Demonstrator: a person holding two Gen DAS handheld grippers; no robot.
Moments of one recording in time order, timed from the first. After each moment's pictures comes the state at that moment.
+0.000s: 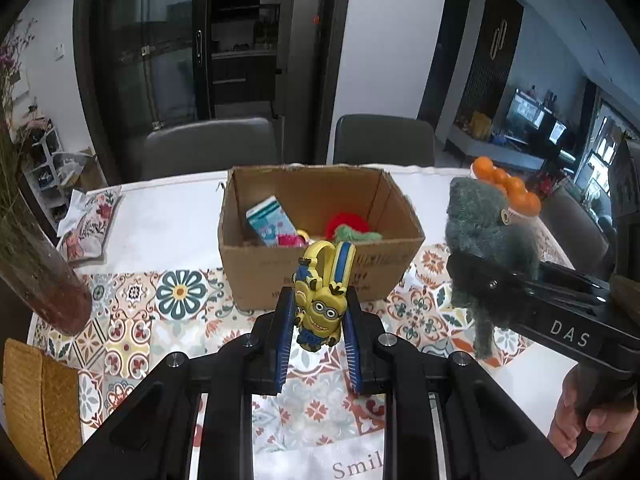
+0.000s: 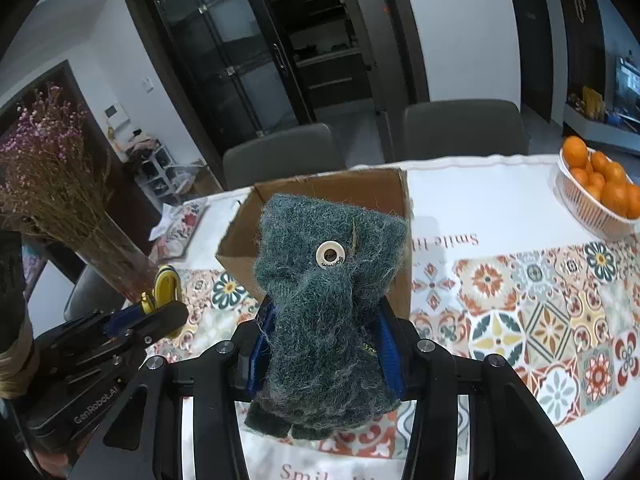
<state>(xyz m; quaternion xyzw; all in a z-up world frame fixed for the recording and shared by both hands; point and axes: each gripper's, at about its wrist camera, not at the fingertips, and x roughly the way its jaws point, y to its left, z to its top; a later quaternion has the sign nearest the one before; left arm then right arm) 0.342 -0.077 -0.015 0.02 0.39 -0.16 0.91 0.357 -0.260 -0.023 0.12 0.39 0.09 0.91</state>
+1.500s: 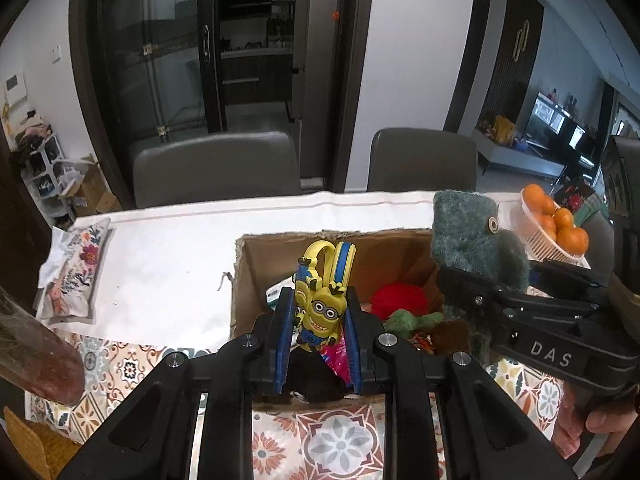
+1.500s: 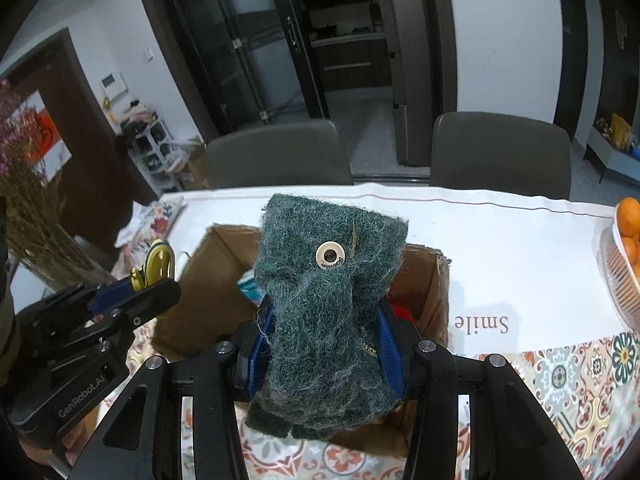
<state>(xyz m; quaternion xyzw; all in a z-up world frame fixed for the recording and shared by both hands) 0.496 -0.090 -0.045 0.02 0.40 -0.13 0.91 0.516 -0.253 -0.050 0.07 0.43 0.11 0.89</state>
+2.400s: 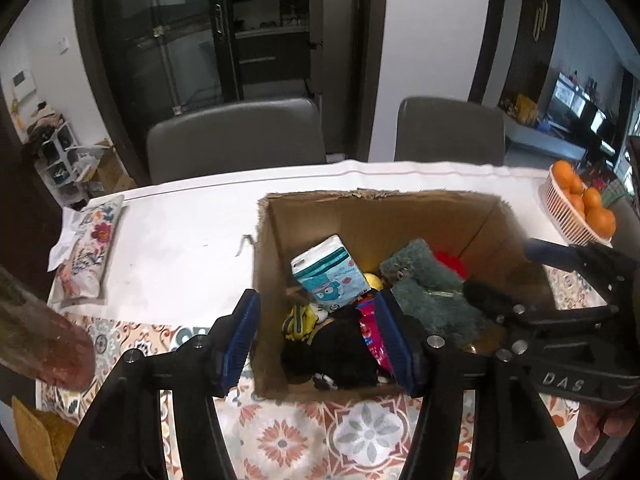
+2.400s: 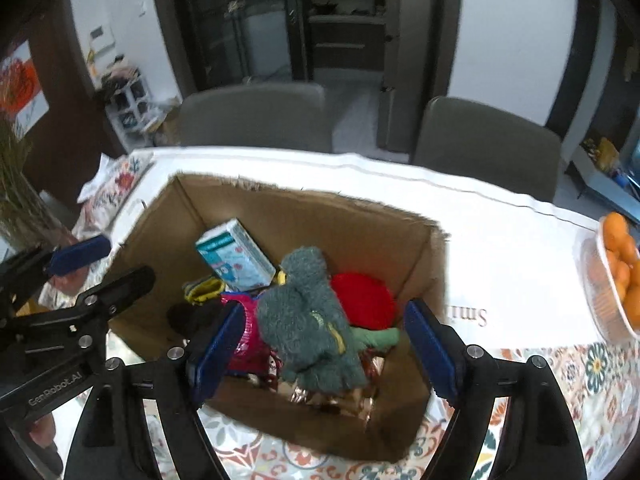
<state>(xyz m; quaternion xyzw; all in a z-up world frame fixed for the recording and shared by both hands) 0.491 -0.080 -0.064 0.04 0.43 -0.09 0.90 0.514 -0.243 -0.071 0.00 0.46 0.07 0.89</state>
